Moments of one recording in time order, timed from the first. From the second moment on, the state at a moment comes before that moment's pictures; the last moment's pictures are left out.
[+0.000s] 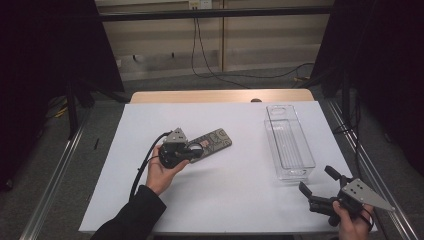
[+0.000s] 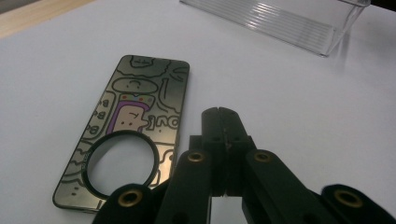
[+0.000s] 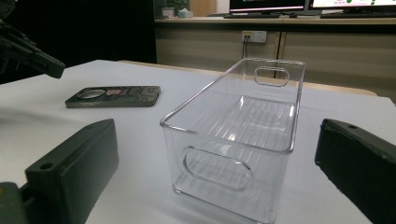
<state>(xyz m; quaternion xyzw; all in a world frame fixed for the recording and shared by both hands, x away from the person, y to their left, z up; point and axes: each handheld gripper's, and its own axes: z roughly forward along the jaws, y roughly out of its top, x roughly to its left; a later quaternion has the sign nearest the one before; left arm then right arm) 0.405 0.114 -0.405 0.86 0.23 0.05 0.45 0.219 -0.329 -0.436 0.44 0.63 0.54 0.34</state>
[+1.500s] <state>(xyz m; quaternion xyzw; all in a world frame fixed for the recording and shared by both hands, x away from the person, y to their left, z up) 0.427 0.105 -0.438 0.92 0.25 0.00 0.30 0.217 -0.330 -0.437 0.44 0.63 0.54 0.33</state>
